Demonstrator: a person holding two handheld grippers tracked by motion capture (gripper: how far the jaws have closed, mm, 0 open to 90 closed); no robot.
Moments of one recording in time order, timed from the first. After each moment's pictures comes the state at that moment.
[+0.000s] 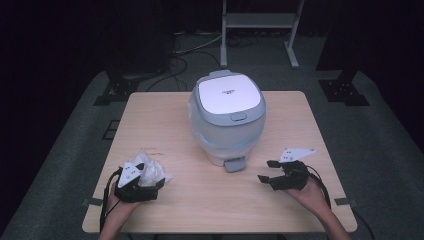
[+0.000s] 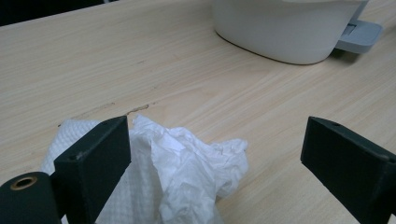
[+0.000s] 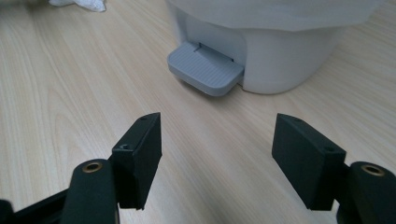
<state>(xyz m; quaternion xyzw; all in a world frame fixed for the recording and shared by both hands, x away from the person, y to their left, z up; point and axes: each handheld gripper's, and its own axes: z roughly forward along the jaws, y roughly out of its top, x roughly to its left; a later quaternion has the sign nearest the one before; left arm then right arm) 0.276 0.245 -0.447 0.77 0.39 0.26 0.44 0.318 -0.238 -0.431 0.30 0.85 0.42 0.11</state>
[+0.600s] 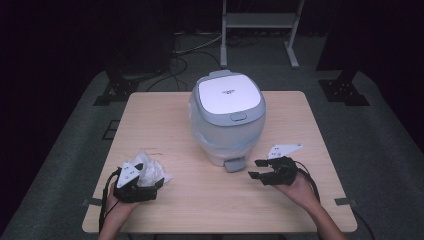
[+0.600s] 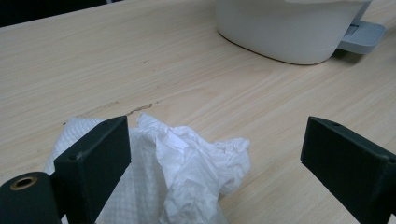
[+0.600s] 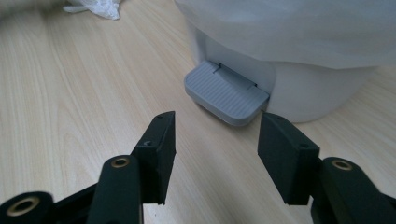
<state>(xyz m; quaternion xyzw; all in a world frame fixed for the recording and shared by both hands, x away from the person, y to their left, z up) 0.275 0.247 -0.447 0.76 0.39 0.26 0.44 0.331 -0.210 -0.429 0.28 0.86 0.42 0.09</state>
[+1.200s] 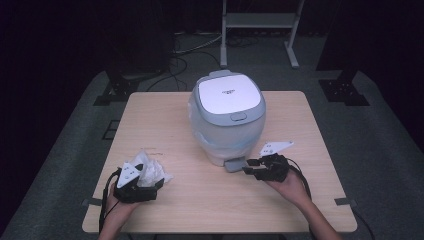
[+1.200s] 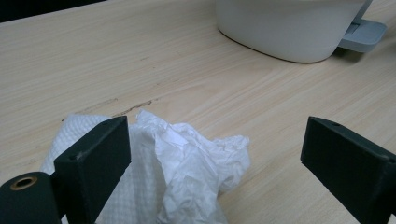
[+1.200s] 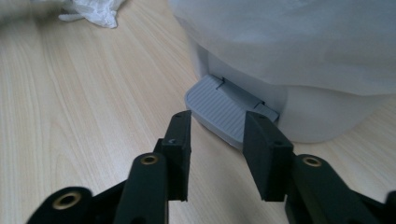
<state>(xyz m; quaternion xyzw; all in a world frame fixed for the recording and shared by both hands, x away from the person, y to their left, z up) 0.275 0.247 -0.448 0.76 0.40 0.26 0.44 0.342 -0.193 -0.433 0.29 0.86 0.42 0.09</state>
